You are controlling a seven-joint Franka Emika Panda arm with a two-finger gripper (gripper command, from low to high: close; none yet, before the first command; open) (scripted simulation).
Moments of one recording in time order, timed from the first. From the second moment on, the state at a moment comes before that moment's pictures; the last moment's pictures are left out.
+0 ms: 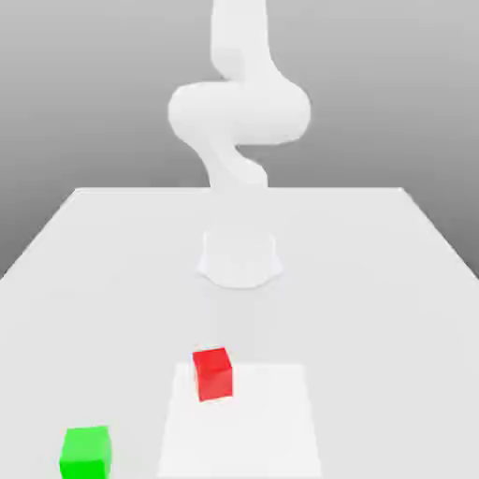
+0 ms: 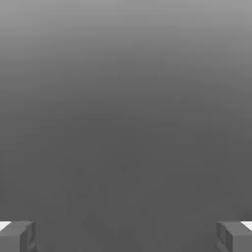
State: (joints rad) arm 0.01 -0.73 -0.02 -2.36 0.00 2.35 0.76
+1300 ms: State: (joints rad) arm -0.03 -0.03 -0.08 -2.87 -0.01 2.84 0.43
